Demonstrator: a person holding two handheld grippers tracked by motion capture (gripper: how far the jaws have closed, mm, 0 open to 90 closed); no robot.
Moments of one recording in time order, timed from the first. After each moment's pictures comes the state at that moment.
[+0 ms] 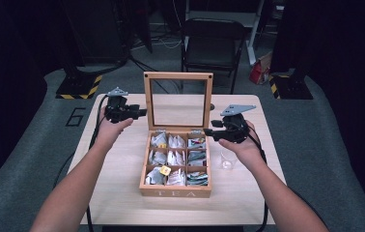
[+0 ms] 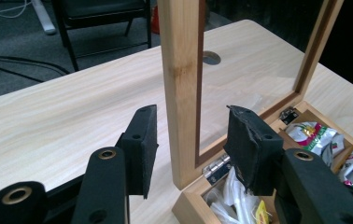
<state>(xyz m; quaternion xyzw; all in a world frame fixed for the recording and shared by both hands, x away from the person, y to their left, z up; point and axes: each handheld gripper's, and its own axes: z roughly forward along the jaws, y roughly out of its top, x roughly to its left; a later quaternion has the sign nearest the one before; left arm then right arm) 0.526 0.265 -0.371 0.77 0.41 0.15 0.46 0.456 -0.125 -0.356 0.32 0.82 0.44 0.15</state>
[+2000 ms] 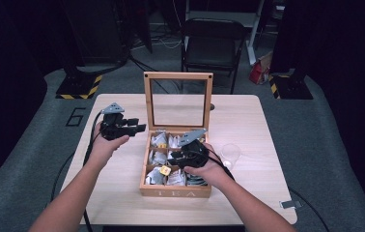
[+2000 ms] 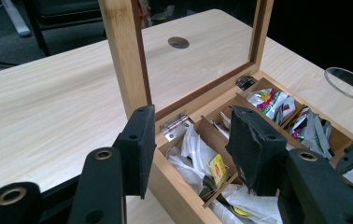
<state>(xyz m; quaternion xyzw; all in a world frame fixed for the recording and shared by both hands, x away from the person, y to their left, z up) 0.475 0.270 -0.385 0.78 0.38 0.13 0.48 0.424 -0.021 -0.421 0.20 0.88 0.42 0.05</state>
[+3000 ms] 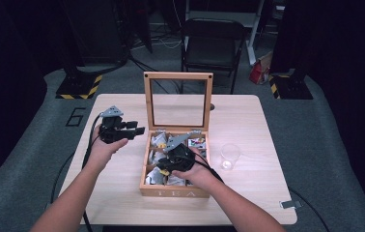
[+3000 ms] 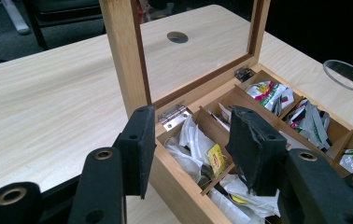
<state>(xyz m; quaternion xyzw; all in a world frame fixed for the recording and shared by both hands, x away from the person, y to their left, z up) 0.469 0.273 -0.390 0.78 0.38 0.13 0.48 0.421 0.016 -0.436 0.17 0.90 0.41 0.03</state>
